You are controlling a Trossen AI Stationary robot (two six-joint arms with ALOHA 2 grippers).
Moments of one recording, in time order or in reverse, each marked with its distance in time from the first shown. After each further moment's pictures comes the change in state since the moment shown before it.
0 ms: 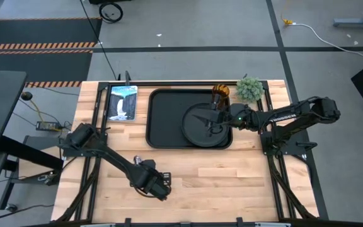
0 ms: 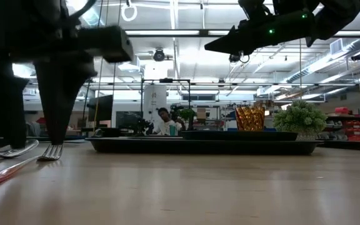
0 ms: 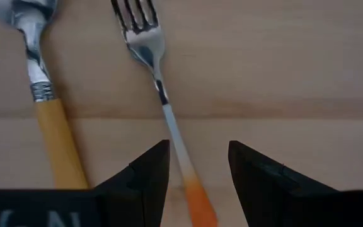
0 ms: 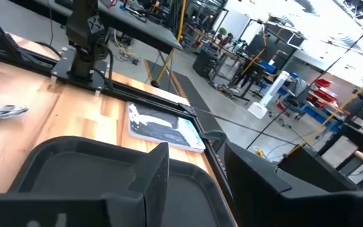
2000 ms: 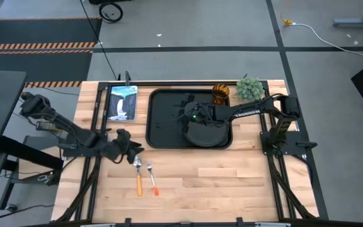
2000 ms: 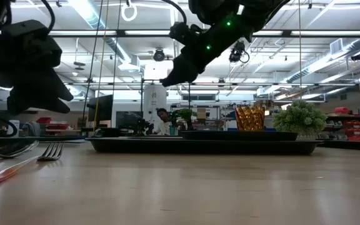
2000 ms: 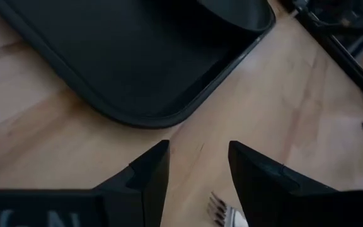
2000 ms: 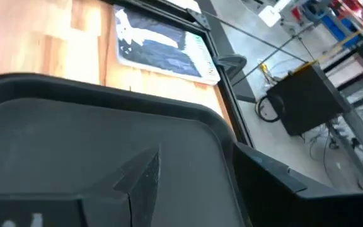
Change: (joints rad) left arm 0.065 -1.089 -1.101 0.796 -0.439 1.043; right arm -0.011 0.495 0.604 -0.550 0.178 0.081
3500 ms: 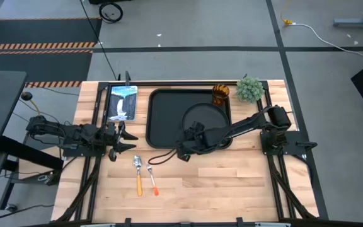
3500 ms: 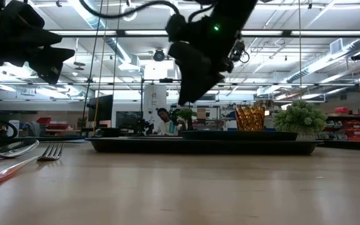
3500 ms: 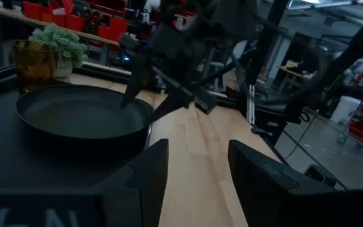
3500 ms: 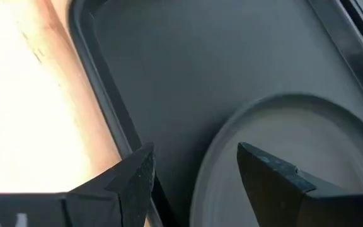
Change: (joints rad) left arm 0.273 -0.780 -0.229 0.140 0.447 0.852; right arm 0.293 0.170 0.283 -0.755 0.154 0.883
